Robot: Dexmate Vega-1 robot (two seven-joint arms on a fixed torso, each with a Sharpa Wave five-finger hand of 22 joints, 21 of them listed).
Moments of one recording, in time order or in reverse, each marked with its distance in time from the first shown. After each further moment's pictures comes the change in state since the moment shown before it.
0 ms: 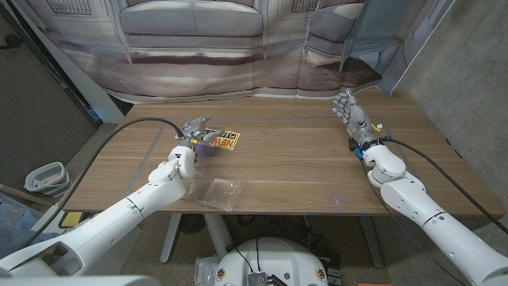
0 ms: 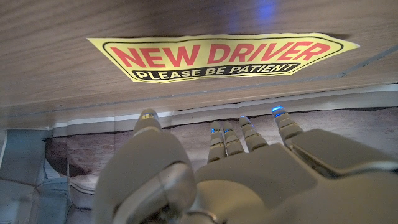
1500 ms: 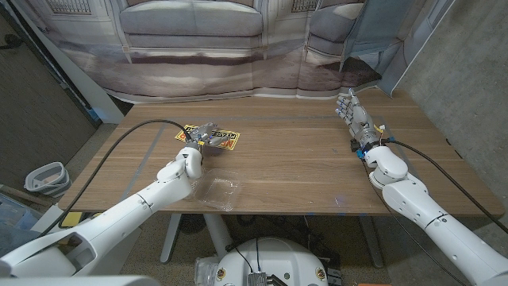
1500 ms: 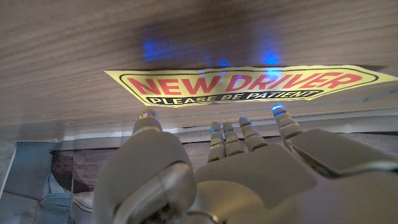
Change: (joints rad) left arm -0.070 -0.034 0.074 0.089 -0.025 -0.017 -0.036; left_hand 0.012 -0.004 -0.004 -0.004 0.007 0.000 0.000 0.000 0.000 0.000 0.000 0.000 0.000 0.005 0.005 0.000 0.000 0.019 0.007 0.004 0.000; right arm -0.019 -0.005 0.013 -0.015 0.001 -0.004 -0.022; right_hand 0.000 0.000 0.000 0.000 0.000 0.004 -0.004 0.000 0.000 0.000 0.000 0.000 0.000 0.007 0.007 0.000 0.000 0.004 0.004 0.000 0.000
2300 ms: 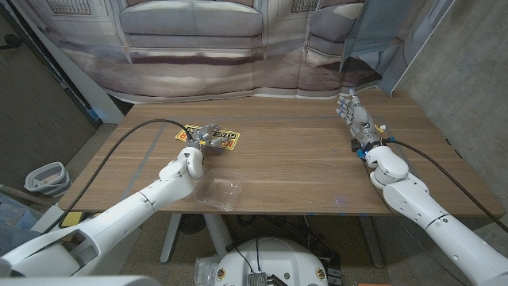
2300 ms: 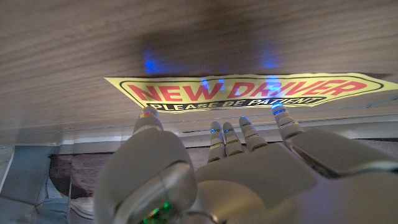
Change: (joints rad) left arm -0.017 -0.012 0.013 0.023 -0.008 0.004 -0.015; left_hand 0.014 0.004 -0.001 -0.007 0.000 0.000 0.000 0.000 0.000 0.000 0.000 0.000 0.000 0.000 0.000 0.000 0.000 0.016 -0.001 0.004 0.000; right arm -0.003 -0.004 0.004 -0.005 0.001 -0.007 -0.004; right_hand -0.007 0.007 0.000 0.000 0.000 0.000 0.000 0.000 0.000 0.000 0.000 0.000 0.000 0.000 0.000 0.000 0.000 -0.004 0.004 0.000 0.000
